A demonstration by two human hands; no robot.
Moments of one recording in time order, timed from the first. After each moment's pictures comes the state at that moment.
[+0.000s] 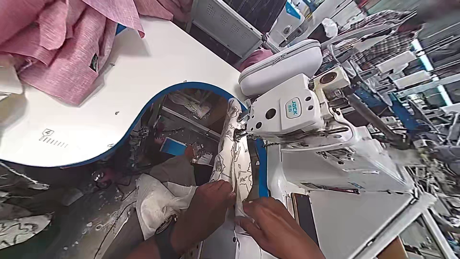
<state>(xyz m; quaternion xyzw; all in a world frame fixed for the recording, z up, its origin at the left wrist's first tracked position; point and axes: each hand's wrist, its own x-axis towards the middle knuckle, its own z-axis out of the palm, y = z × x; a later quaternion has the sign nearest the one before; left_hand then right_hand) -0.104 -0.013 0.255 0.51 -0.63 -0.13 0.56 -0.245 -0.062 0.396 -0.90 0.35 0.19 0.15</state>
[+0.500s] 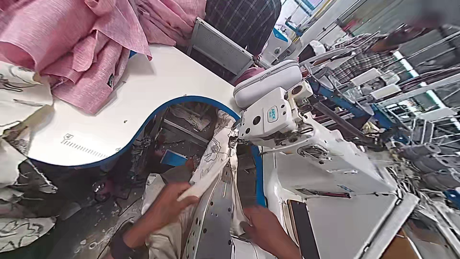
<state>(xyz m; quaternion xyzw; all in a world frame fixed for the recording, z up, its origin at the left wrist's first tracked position) -0.025 0.008 0.232 0.53 -0.50 -0.47 0.49 -0.277 -0.079 0.357 -0.77 0.51 0.31 0.23</state>
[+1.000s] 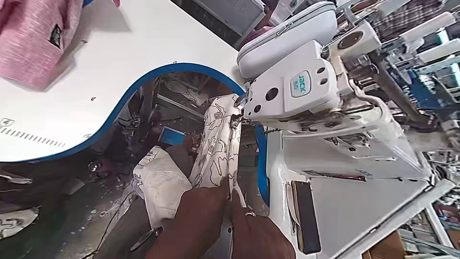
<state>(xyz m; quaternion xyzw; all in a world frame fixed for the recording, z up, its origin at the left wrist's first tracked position) -0.099 0.014 0.291 0.57 -0.66 -0.25 0.42 -0.217 0.012 0.373 -0.87 0.46 0.03 -0.17</state>
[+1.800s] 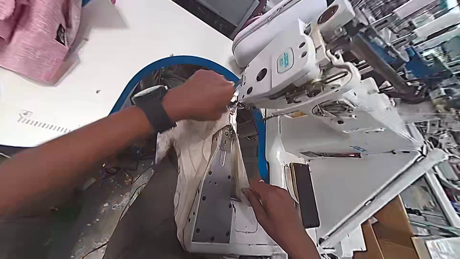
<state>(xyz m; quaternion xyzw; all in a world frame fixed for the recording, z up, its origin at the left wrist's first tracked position) 0.008 -0.136 0.376 0.45 -0.86 -0.16 0.16 -0.287 -0.024 0.352 -0.88 0.46 -0.02 0.05</state>
